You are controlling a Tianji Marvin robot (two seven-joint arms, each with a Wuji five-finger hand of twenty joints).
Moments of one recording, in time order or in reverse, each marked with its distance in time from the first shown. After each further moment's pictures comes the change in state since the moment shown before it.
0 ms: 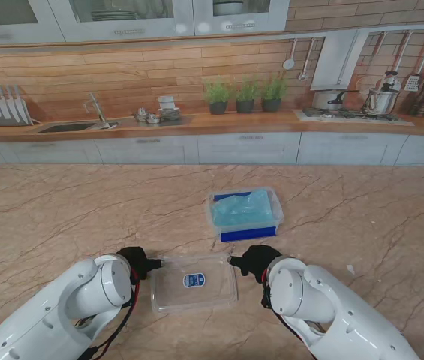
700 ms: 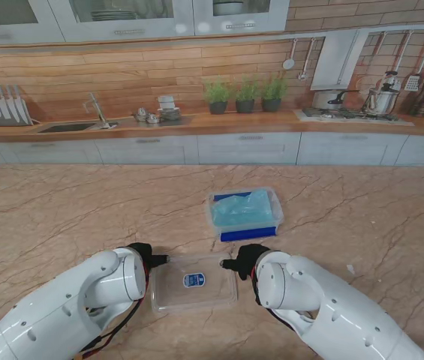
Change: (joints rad) left arm -0.191 0.041 0.236 0.048 0.028 0.103 -0.052; right arm 0.159 0.030 -0.180 0.032 -0.032 0.082 0.094; left_hand -0.059 0.116 -0.012 0.002 -0.035 0.042 -0.088 0.030 -0.052 0.066 -0.038 -0.020 -0.050 0.008 -0.055 -0.035 -0.045 -0.010 -0.024 -0.023; right_hand -0.023 -0.009 0.013 -0.003 0.062 0.037 0.138 0.216 -0.054 0.026 -0.016 -0.003 -0.050 0.013 -0.047 0.000 -0.066 0.000 -0.013 0.000
